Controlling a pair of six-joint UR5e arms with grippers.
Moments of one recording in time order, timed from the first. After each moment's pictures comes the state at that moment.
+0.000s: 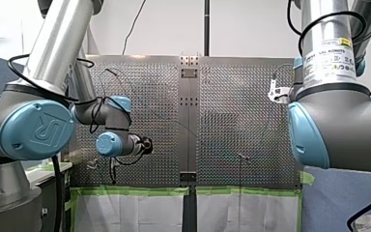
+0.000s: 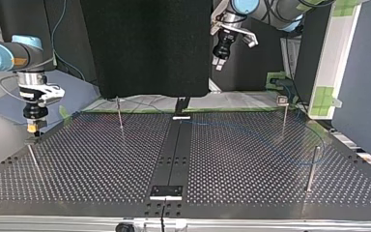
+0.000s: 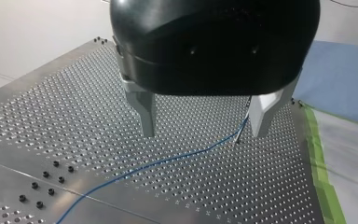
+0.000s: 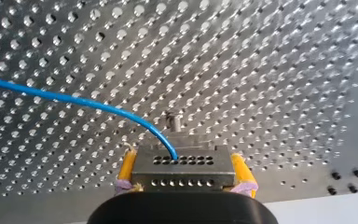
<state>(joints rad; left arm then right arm) -0.39 -1.92 -2.43 -2.08 -1.65 -1.85 1.57 -1.17 1.66 -0.55 1.30 1.69</state>
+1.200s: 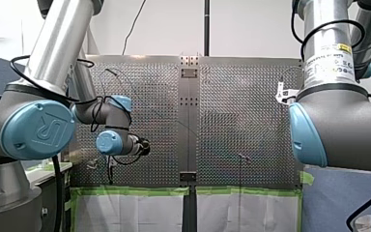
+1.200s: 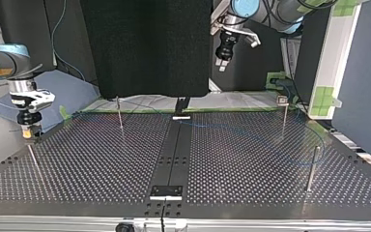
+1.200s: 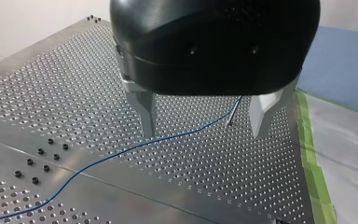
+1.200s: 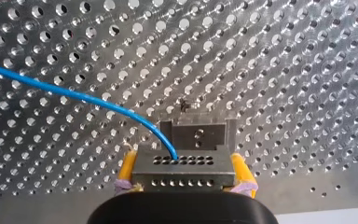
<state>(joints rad) -0.38 -1.92 -2.41 -2.14 -1.68 -1.85 1.51 -1.09 1.53 -0.47 1.16 1.68</state>
